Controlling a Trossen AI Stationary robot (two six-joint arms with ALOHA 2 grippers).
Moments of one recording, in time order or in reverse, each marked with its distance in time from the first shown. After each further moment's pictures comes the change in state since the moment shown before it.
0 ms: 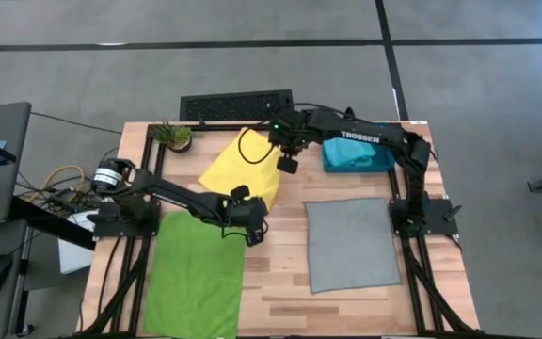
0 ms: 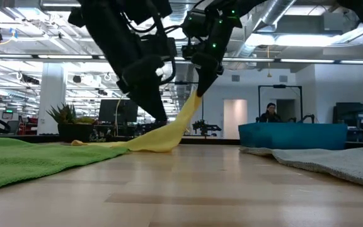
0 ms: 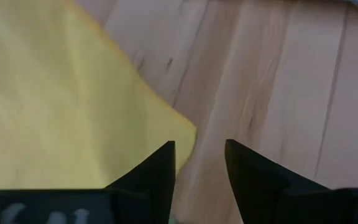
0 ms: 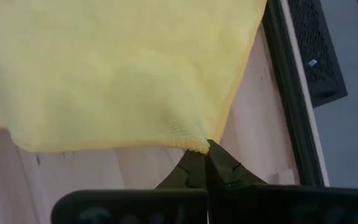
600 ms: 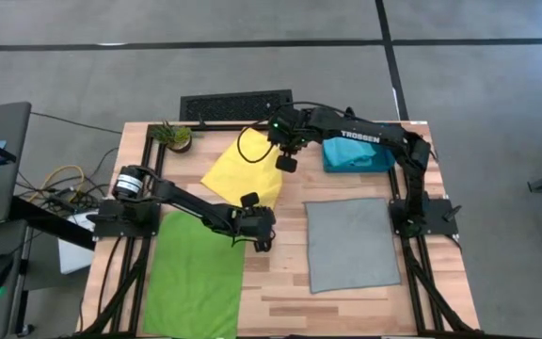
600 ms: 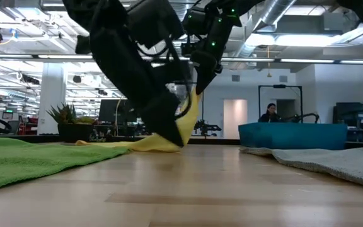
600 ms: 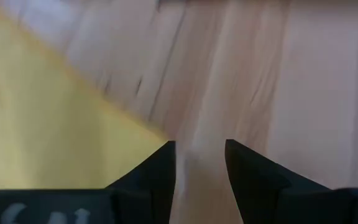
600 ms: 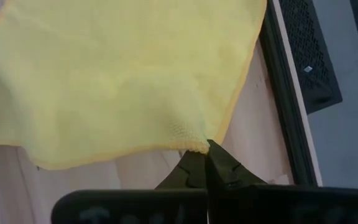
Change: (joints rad) left arm -0.027 0.174 0.001 0.211 -0.087 0.072; right arm 0.000 0.000 0.015 0.005 0.003 -0.009
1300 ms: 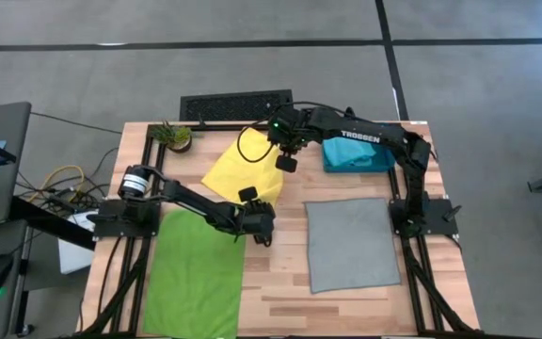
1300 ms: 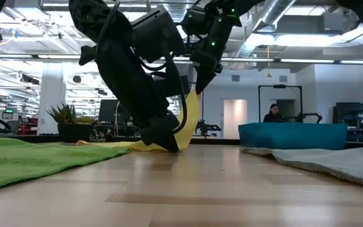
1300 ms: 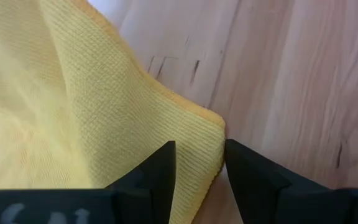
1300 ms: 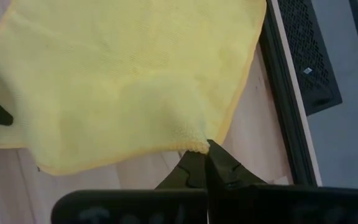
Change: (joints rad) left arm 0.043 0.047 0.001 -0.018 -0.135 0.056; right arm 0.000 0.000 0.000 0.003 -0.002 0.000
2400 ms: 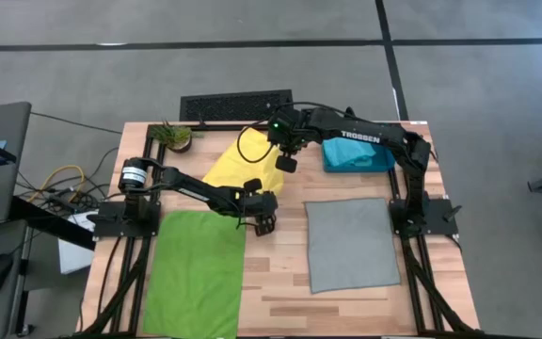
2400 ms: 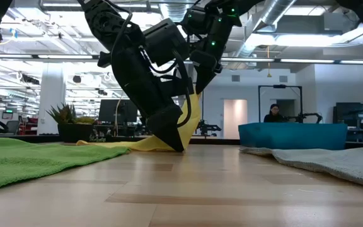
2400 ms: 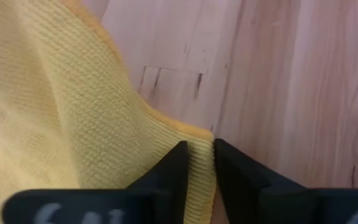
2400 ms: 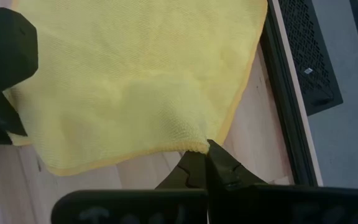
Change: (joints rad) left arm 0.141 -0.001 0.002 -0.013 0.280 0.086; right arm 0.002 0.000 0.000 0.000 0.000 0.001
